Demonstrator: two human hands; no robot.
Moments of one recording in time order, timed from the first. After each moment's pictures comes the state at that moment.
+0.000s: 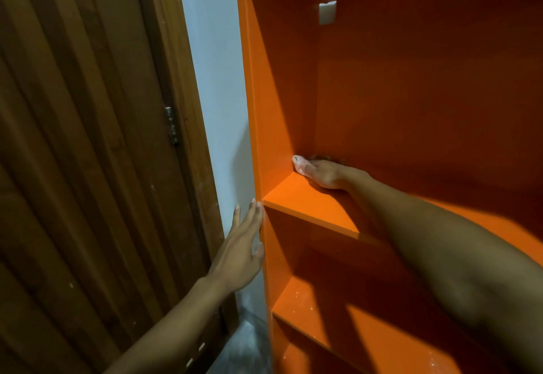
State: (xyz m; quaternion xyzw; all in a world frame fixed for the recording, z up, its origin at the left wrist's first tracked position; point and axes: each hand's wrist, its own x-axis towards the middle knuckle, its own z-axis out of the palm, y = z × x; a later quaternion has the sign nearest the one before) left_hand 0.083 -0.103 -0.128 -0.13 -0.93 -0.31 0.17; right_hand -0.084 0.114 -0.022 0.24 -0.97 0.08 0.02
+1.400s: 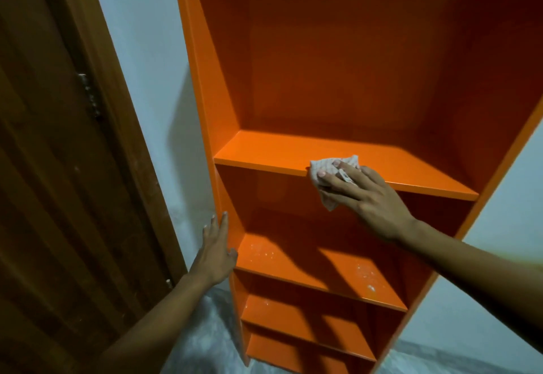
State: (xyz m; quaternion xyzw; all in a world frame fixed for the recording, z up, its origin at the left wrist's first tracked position) left_hand 0.090 -0.095 -0.239 -0.12 -0.95 -0.30 -0.02; right_hand 0.151 0.261 -0.098 0.30 -0.87 -0.21 0.34
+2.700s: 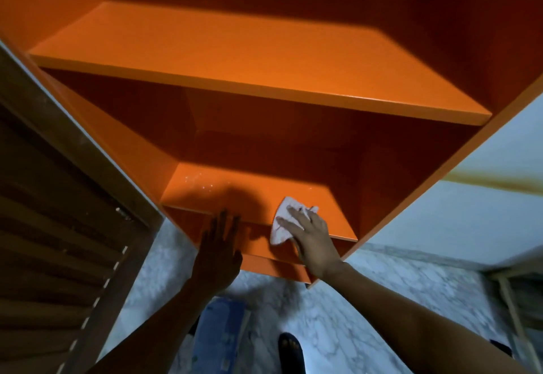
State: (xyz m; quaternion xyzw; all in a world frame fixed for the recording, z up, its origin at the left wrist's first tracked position) left_hand 0.154 0.041 -0.394 -0.23 -0.95 -0.17 -0.10; right_hand 0.190 0.295 -0.391 0.08 -0.98 0.18 0.04
